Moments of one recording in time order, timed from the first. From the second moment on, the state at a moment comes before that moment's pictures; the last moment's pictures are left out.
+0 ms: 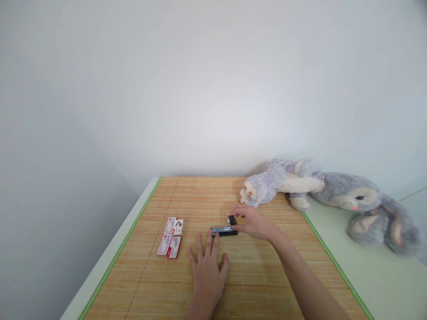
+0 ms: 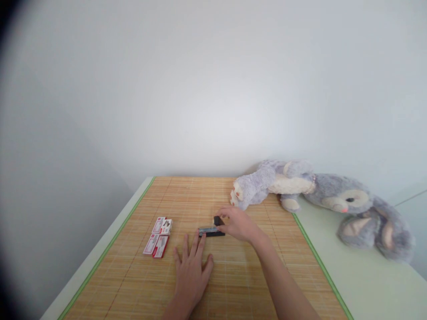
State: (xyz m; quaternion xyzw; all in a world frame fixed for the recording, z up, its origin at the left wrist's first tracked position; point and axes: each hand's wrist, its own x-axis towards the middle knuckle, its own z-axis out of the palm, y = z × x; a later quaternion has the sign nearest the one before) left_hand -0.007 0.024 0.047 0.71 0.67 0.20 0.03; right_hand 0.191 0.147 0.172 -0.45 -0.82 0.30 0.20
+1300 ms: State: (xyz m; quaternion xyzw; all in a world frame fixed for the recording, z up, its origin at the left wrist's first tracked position) left_hand -0.037 0.017 0.057 0.78 0.55 0.23 0.21; right_hand 0.203 0.023 0.055 -0.58 -0.50 0.58 0.26
